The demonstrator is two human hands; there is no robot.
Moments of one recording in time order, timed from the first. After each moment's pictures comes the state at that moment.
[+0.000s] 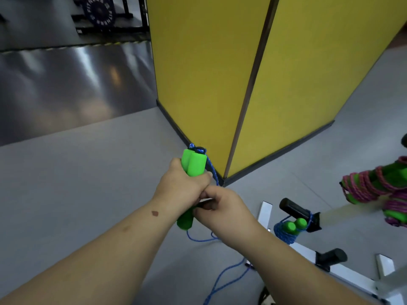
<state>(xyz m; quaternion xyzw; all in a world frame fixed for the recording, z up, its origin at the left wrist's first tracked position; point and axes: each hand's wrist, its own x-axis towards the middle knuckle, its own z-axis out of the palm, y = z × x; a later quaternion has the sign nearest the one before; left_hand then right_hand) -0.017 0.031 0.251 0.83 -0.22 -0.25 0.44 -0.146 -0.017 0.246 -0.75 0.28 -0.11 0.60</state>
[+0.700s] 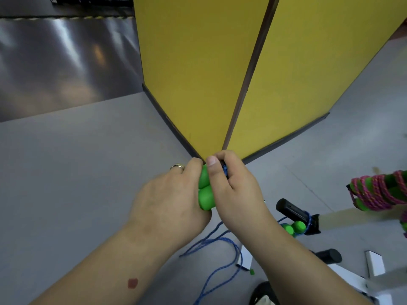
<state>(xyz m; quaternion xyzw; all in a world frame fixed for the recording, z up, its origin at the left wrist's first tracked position) -0.028 0.029 0.253 0.85 -0.48 -0.03 0.19 -0.125 -0.064 0.256 -0.78 0.35 -0.24 0.46</state>
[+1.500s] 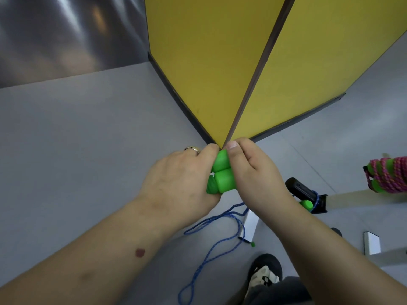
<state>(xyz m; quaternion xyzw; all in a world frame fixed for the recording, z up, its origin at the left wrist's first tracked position) -0.021 0.042 0.236 0.83 -0.53 -0.05 0.15 -0.131 -0.061 0.245 -0.79 0.37 -0.18 0.45</state>
